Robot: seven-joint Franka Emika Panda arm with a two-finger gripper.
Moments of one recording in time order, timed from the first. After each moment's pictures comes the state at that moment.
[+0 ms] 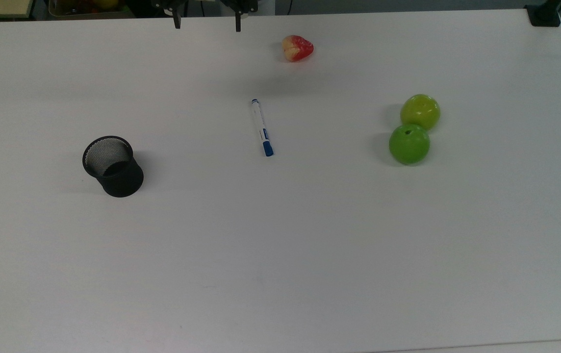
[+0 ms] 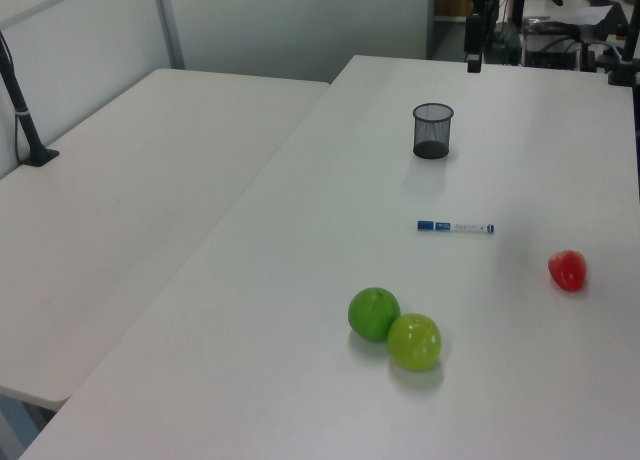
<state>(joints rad) 0.07 0.07 0.00 -1.56 -0.07 1.63 0.00</state>
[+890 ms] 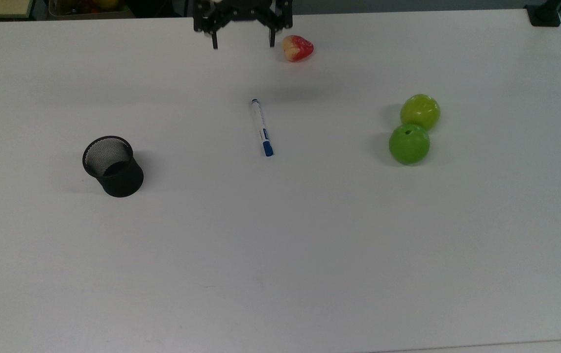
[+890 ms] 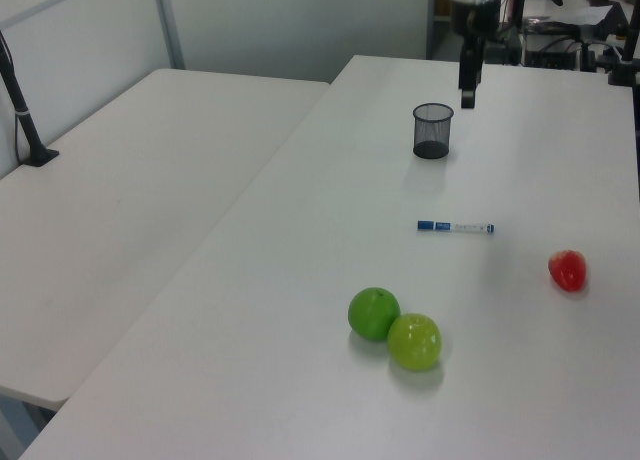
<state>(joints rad) 0.10 0.08 0.06 -1.67 -0.06 1.73 -0.01</state>
